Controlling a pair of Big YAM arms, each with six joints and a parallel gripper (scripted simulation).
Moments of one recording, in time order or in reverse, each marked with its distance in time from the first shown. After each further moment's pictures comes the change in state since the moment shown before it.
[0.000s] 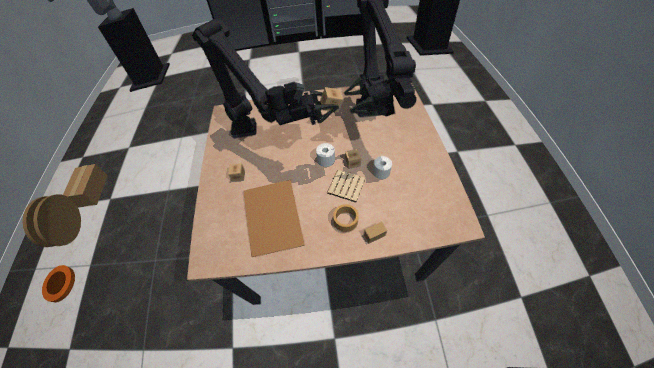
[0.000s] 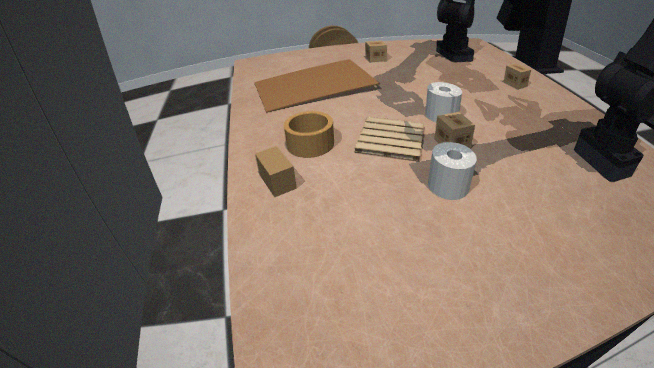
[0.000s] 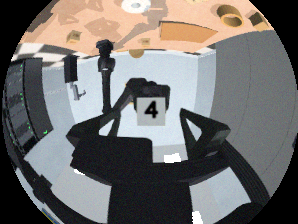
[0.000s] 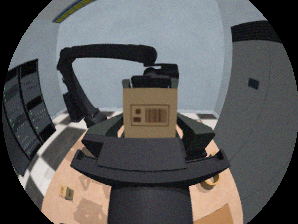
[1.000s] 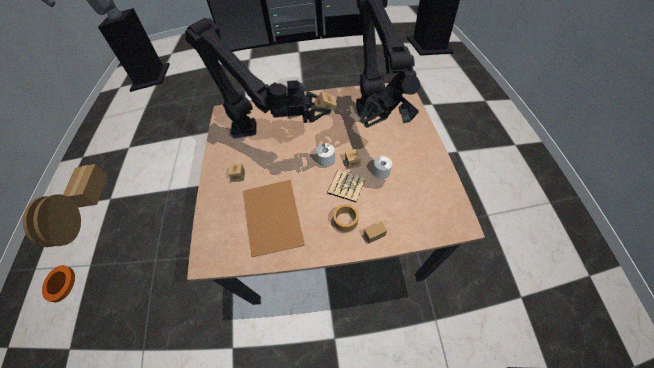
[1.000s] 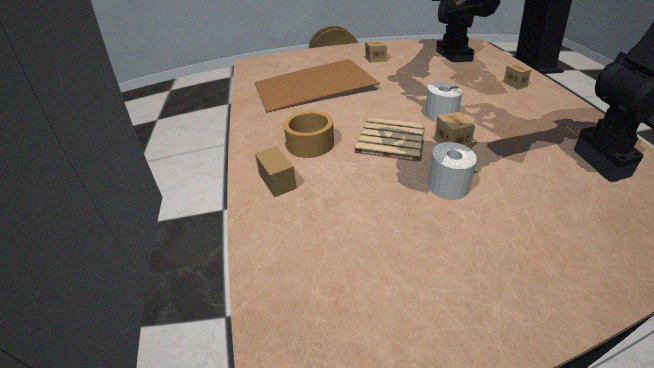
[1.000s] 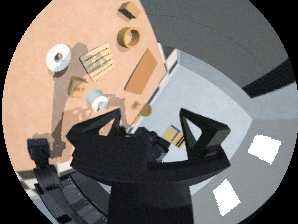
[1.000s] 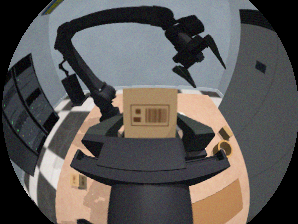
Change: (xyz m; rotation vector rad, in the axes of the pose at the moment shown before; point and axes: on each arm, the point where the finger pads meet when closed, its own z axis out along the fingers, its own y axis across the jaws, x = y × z) left arm -0.037 -0.083 -0.025 0.149 -0.517 0.987; right arm 0.064 0.064 -0.026 0.007 0.260 0.035
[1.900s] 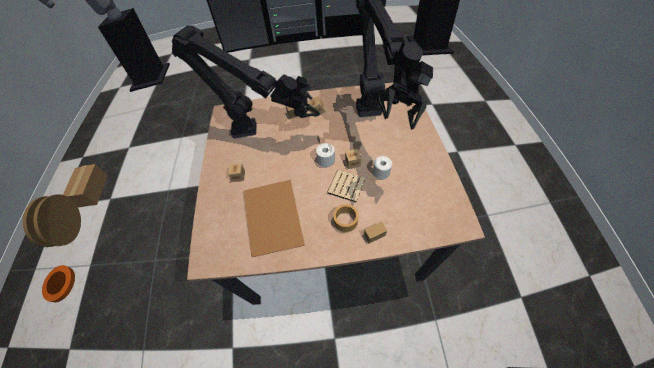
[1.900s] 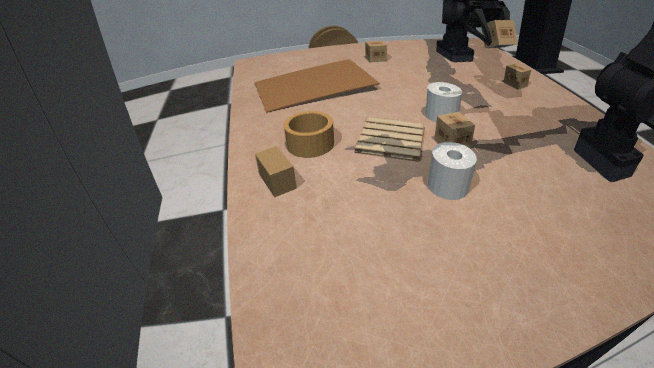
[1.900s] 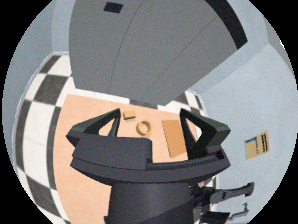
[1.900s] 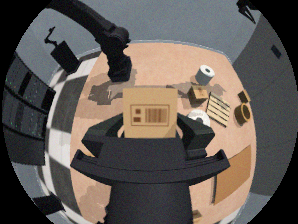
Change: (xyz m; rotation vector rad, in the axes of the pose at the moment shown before) left arm -0.092 -0.101 -0.068 -0.041 -0.730 0.957; right arm 0.113 0.110 -0.015 0.030 0.480 0.006
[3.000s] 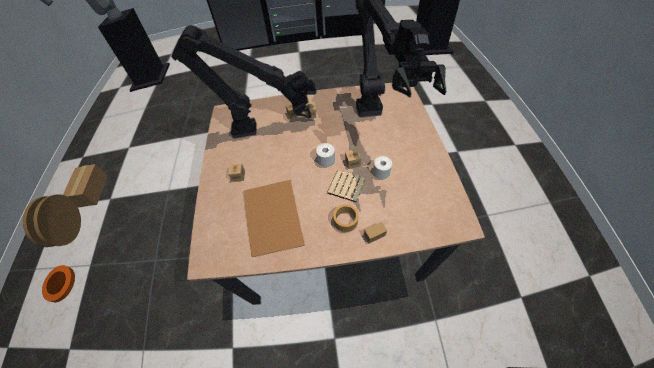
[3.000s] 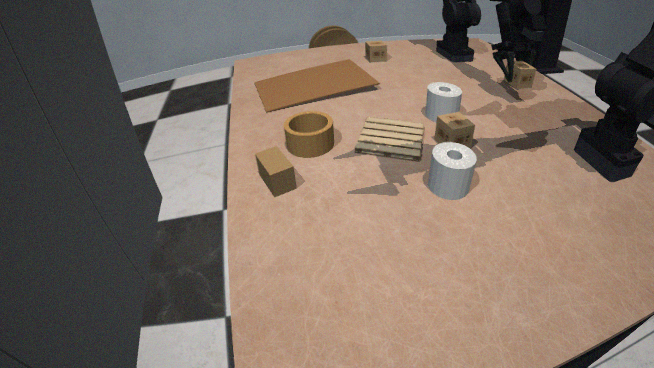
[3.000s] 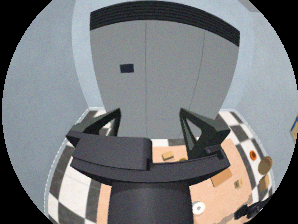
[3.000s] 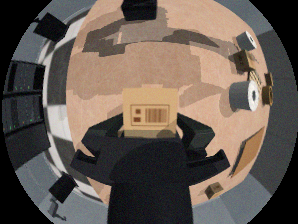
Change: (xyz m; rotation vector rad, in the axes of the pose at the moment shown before) left arm -0.118 -0.010 -0.041 -0.203 -0.441 0.462; right arm 0.116 0.112 0.038 0.021 0.483 -0.016
